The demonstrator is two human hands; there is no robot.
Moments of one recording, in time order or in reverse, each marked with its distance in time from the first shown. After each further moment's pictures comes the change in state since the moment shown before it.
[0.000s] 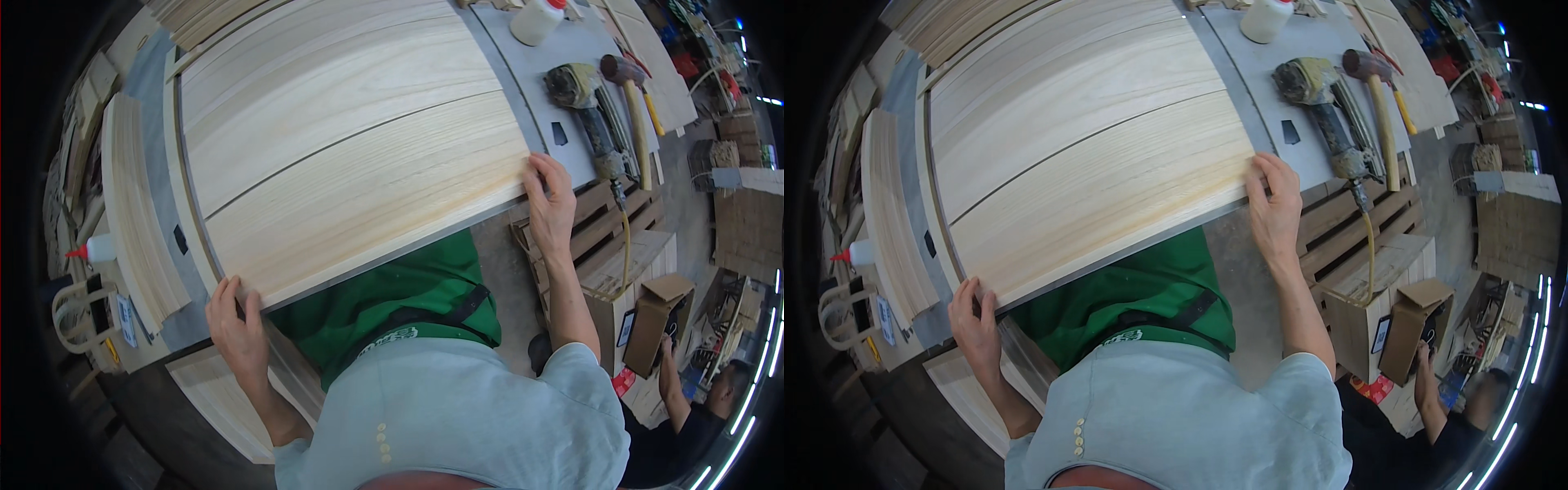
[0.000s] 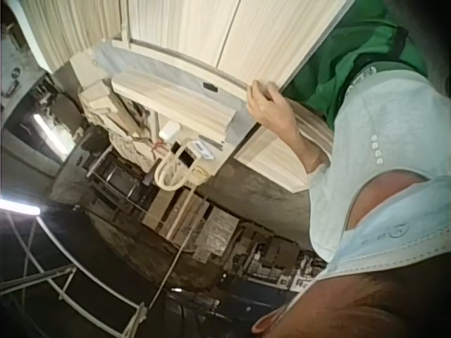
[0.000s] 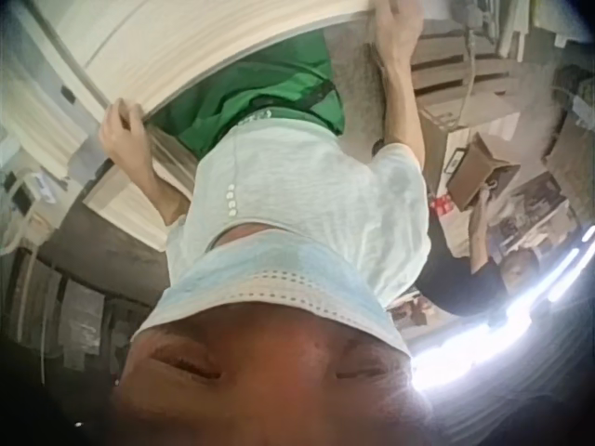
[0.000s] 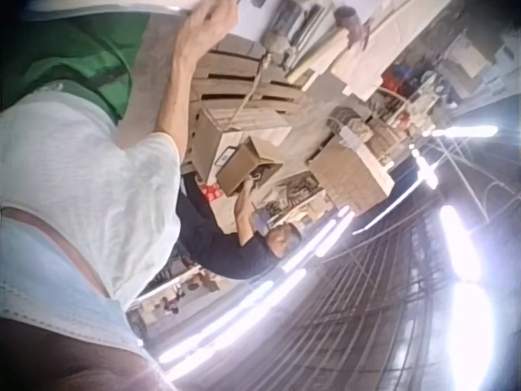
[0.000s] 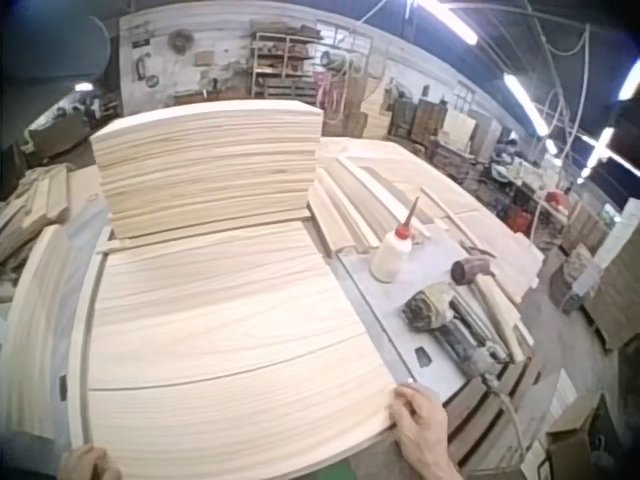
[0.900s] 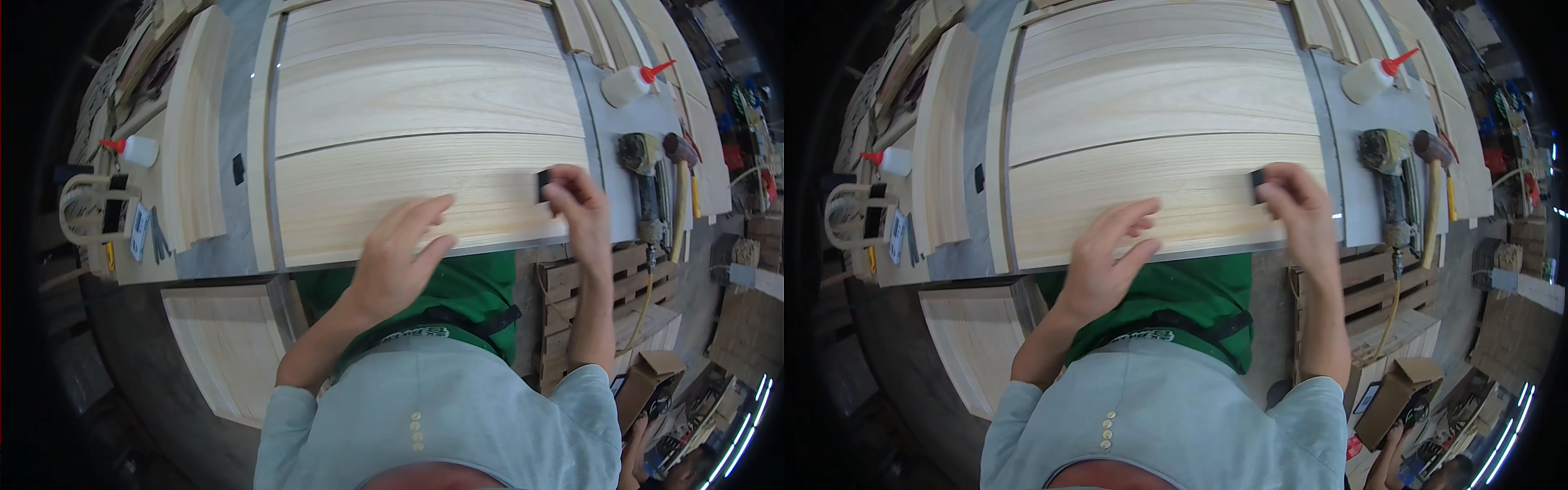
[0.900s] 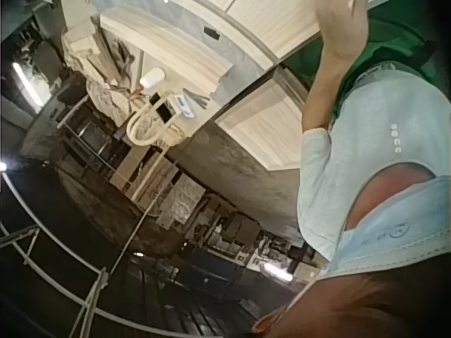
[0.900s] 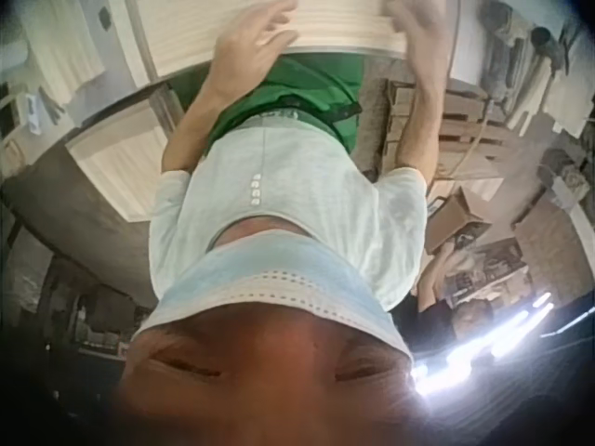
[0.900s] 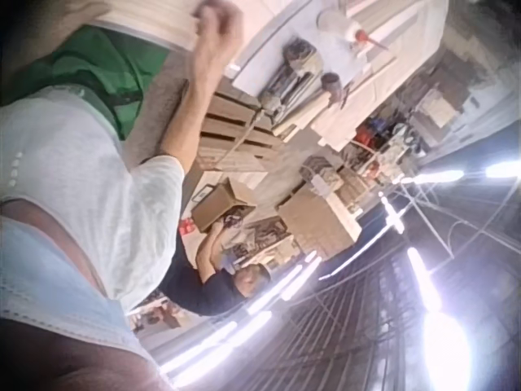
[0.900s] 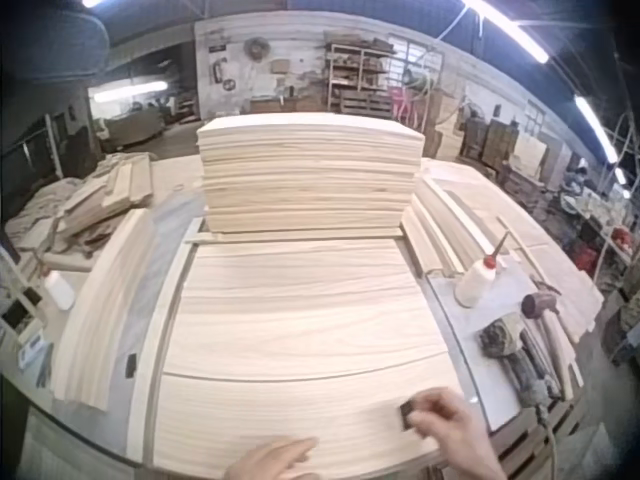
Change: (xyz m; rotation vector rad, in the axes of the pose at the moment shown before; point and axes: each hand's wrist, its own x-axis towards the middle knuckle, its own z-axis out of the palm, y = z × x) left_hand 0.023 0.110 0.031 -0.758 -0.172 0.317; right_hand 0.035 -0.080 0.016 0.624 -0.521 0.203
